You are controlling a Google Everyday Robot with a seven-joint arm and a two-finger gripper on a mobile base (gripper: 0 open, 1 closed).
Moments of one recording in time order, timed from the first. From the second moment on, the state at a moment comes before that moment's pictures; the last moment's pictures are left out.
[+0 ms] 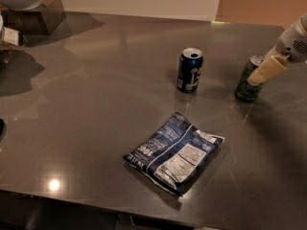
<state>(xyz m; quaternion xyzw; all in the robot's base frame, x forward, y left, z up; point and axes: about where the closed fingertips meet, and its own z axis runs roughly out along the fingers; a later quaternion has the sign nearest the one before) 0.593 -0.296 0.897 -0.44 0.87 0.08 0.22</state>
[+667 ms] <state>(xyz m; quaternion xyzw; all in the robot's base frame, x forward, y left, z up) 0.575 -0.275 0.912 -0.46 0.85 0.11 0.22</state>
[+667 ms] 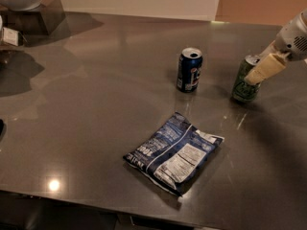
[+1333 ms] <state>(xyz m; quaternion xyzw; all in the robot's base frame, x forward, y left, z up) 0.529 -0.233 0.921 -0.51 0.82 0.14 0.22</state>
